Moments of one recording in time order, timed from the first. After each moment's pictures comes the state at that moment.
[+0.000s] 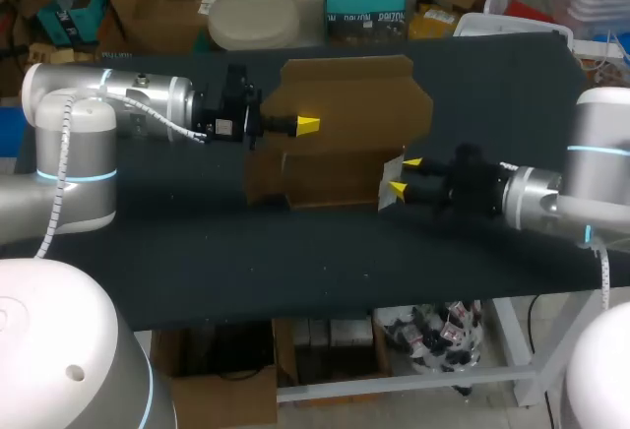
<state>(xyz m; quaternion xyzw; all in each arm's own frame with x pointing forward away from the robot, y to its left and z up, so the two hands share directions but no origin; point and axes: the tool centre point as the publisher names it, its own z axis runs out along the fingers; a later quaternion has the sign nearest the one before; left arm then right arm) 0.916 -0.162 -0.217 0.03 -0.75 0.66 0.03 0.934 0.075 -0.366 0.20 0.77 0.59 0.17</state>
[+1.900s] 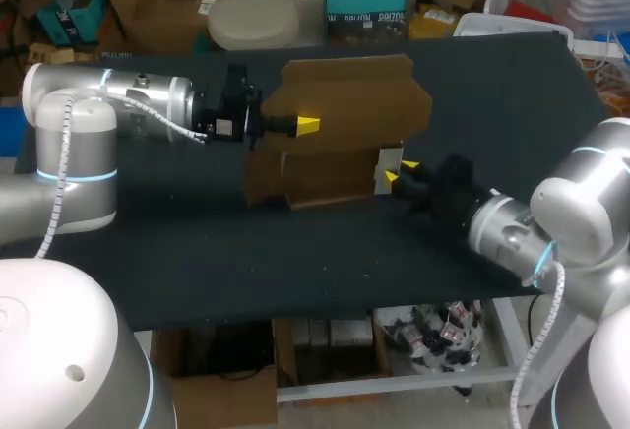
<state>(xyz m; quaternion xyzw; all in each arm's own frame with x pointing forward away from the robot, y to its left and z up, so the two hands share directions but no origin) 0.917 -0.163 -0.218 0.03 -0.75 0.66 0.03 0.951 0.079 -0.371 0.35 0.69 0.59 0.25</state>
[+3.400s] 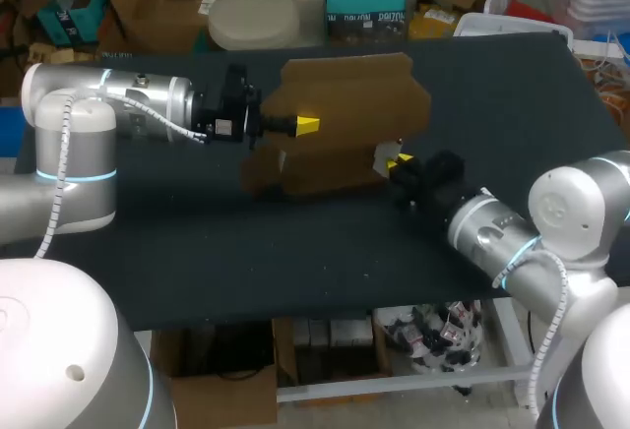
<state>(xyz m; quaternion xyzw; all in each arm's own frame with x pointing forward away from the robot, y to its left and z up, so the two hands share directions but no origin) 0.916 -0.162 -0.217 0.03 -0.75 0.66 0.03 0.973 0.081 -0.363 0.38 0.65 0.58 0.31</state>
